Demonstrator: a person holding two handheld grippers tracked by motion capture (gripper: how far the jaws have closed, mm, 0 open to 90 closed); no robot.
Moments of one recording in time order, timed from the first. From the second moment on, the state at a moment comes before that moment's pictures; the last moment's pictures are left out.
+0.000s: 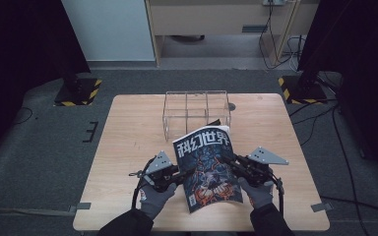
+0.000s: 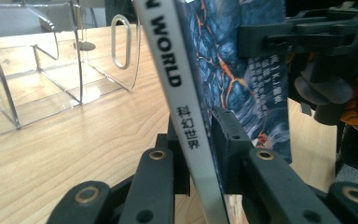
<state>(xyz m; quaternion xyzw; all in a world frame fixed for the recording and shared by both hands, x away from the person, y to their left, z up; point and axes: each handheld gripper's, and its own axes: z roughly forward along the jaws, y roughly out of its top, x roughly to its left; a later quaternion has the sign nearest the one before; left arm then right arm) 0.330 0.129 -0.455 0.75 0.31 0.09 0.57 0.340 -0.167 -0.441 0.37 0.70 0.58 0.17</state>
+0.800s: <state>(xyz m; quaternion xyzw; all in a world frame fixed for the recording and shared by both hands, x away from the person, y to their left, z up) 0.324 0.127 -0.444 0.76 0.28 0.10 0.58 0.353 -0.188 -0.448 0.40 0.68 0.57 0.22</state>
